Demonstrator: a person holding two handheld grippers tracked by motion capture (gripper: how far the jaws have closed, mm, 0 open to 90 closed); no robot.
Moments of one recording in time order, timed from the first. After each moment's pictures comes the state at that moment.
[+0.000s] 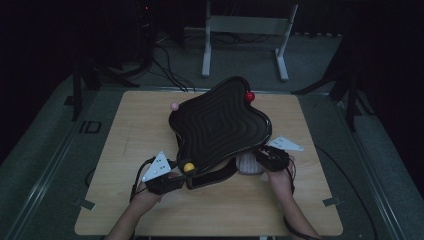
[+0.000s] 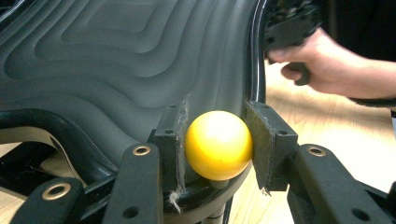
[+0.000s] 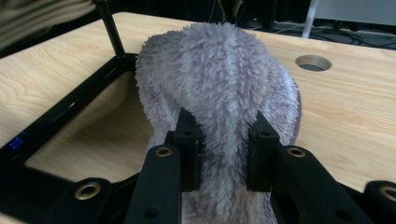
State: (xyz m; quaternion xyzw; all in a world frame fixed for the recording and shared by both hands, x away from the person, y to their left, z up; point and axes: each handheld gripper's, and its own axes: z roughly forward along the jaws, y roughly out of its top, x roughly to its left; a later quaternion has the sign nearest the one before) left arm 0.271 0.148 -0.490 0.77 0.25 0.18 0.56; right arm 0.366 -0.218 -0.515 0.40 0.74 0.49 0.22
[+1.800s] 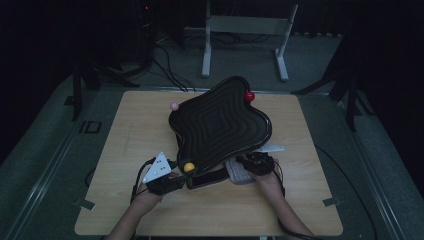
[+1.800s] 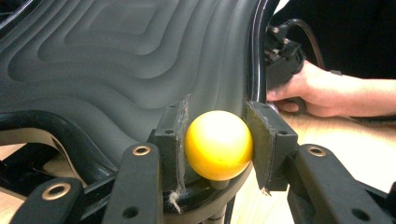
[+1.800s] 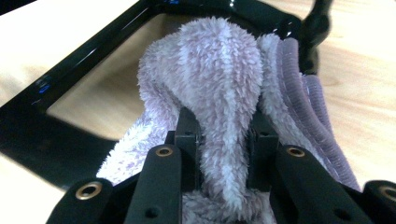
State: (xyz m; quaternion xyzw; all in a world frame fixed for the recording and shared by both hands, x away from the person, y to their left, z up) left arm 0.270 0.147 -0.491 0.77 0.25 0.19 0.56; right arm 0.367 -0.193 -0.553 0.37 0.79 0.46 0.13
